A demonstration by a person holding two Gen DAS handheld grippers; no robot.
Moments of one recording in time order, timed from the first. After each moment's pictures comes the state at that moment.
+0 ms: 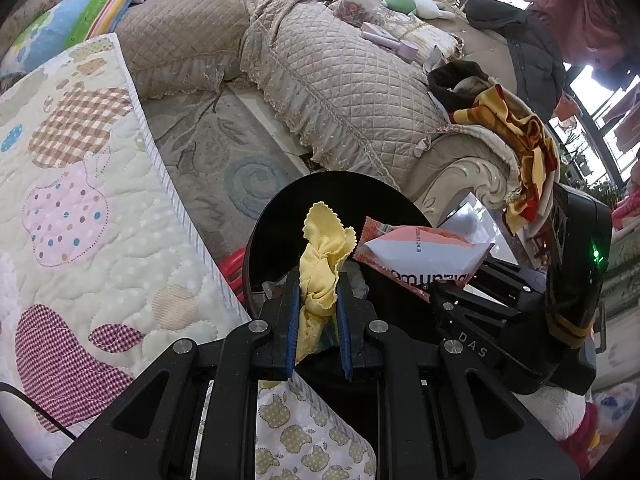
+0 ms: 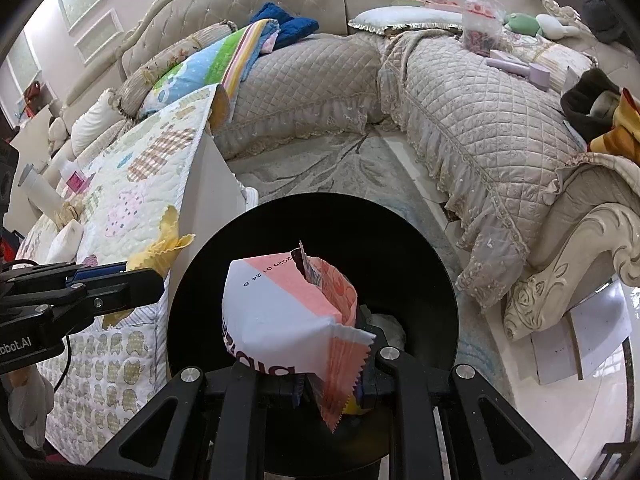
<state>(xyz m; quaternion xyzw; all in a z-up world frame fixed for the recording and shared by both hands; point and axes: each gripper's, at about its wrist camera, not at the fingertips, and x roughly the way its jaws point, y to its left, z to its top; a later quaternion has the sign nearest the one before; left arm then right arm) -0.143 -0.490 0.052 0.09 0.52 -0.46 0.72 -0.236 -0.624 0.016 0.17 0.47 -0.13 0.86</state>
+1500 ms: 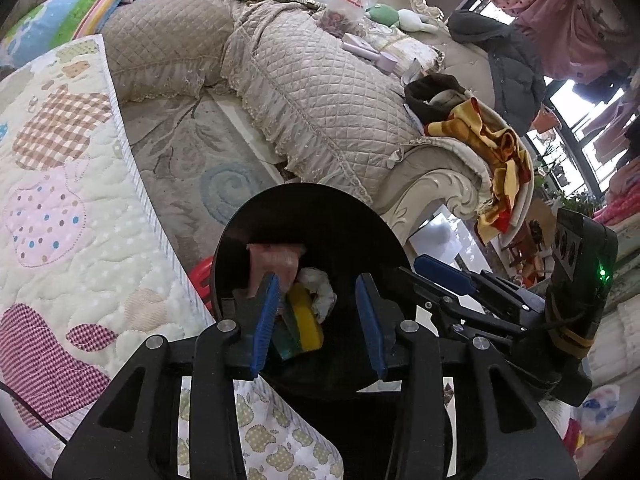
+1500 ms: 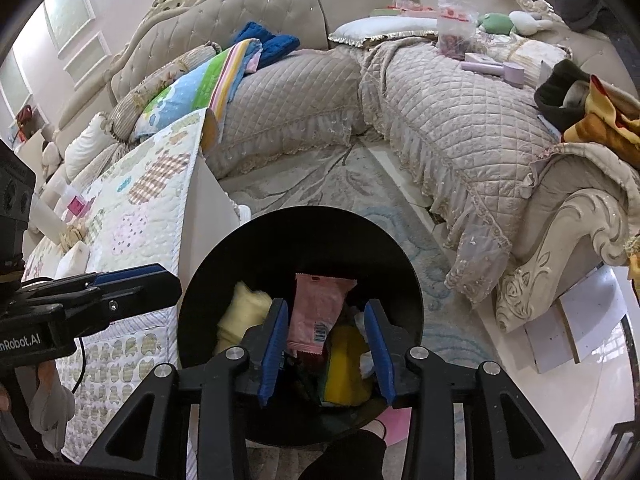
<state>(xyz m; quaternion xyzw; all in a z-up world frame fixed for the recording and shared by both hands) -0.147 -0.488 0.066 0.05 0.52 -0.49 0.70 -0.266 -0.625 0.042 0.19 0.43 -0.16 0.87</state>
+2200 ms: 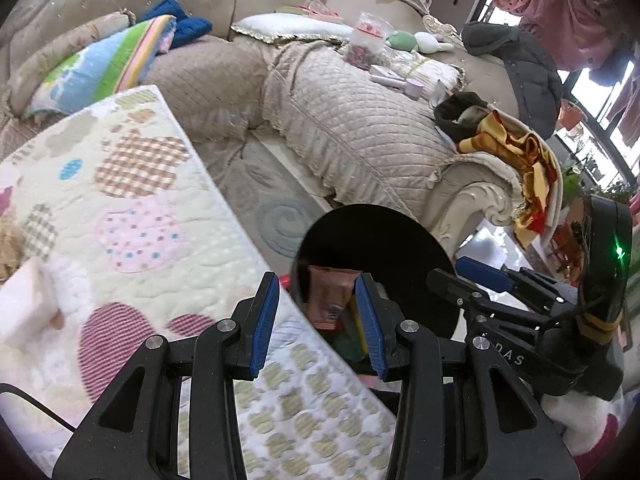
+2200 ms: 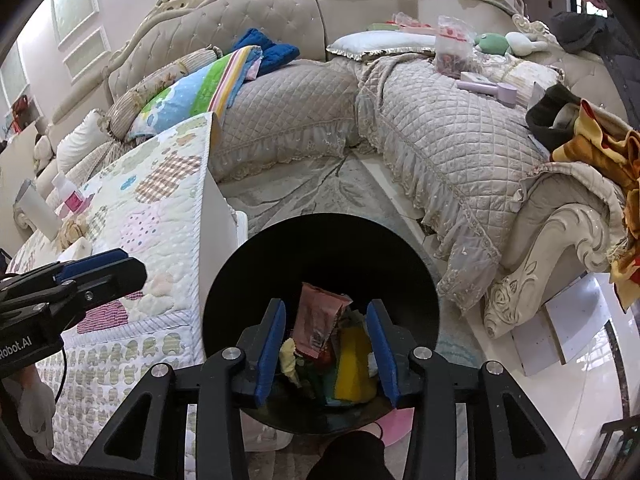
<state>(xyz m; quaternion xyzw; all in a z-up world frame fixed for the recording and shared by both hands) -0.154 -0.431 0.091 0.09 0.44 -0.44 0.78 -0.261 -0.588 0.057 0.16 0.43 -0.19 0.87</state>
